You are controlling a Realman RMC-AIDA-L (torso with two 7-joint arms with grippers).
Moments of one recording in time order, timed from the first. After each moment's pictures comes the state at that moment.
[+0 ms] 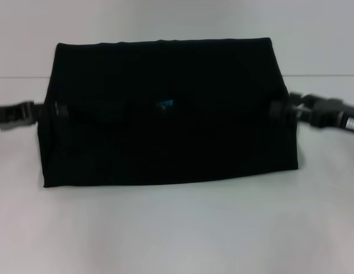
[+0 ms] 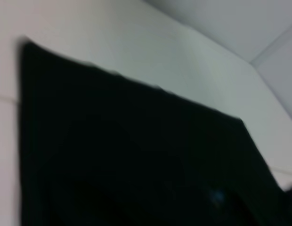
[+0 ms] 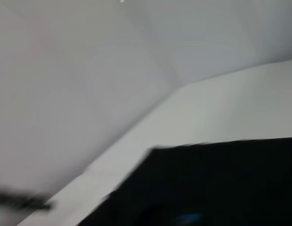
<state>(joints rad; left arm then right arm) -0.64 -1.88 0.47 0.59 2.26 1.32 -2.18 0.62 1.98 -0.60 -0.49 -1.87 -1.37 1.56</state>
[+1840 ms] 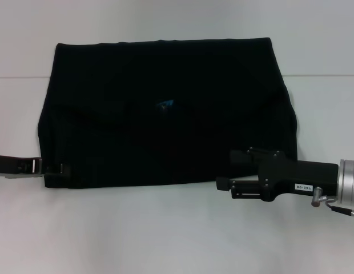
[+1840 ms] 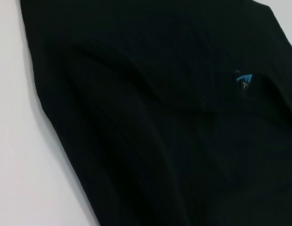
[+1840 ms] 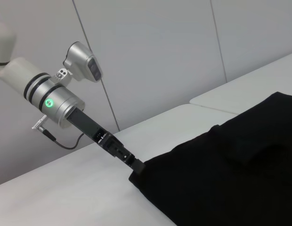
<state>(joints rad) -0.62 -1.91 0.57 0.59 2.43 1.33 -2.19 0.62 2.09 -0.64 -0.44 -2.02 -1.46 1.28</state>
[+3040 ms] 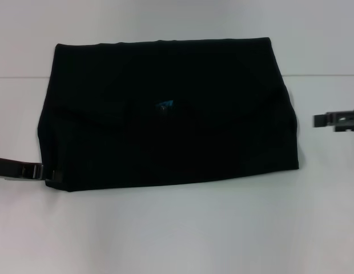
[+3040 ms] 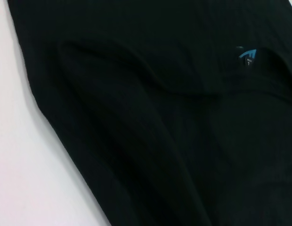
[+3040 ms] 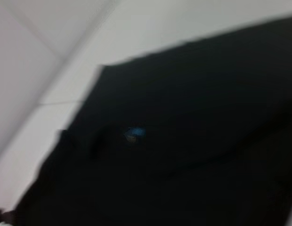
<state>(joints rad) -0.63 -1.91 0.63 0.59 2.46 1.32 -2.19 0.68 1.85 -0.64 -0.67 -2.26 -1.45 2.28</state>
